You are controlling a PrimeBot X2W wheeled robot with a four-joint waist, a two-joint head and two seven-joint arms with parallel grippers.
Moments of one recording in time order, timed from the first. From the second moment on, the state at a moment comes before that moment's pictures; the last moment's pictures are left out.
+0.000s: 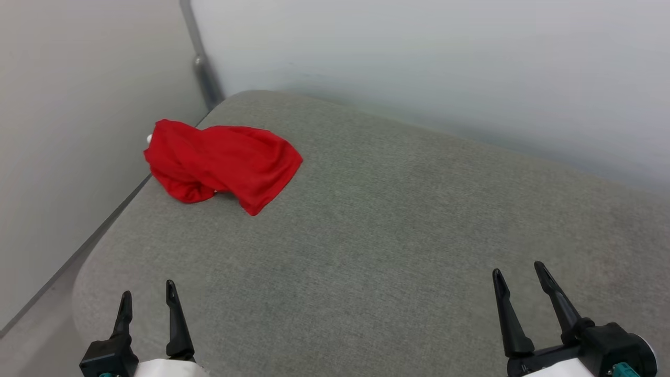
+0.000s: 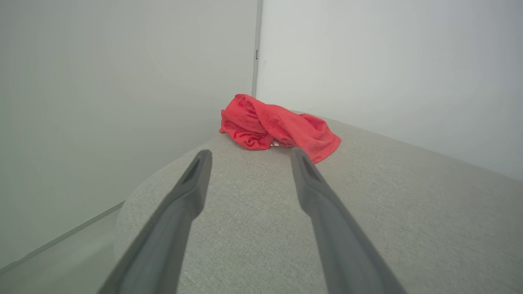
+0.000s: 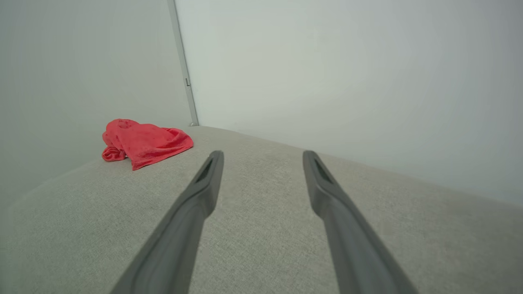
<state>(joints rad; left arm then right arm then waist) 0.11 0.05 0.05 0.04 -0.19 0.12 -0.26 0.11 -0.05 0.07 0.01 0.08 0.13 -0.26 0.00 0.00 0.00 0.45</state>
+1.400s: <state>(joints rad) -0.67 0.39 0.28 0.47 -0.35 -0.08 -0.22 -0.09 -0.05 0.02 -0.14 -0.17 0.13 -0.26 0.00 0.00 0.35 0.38</state>
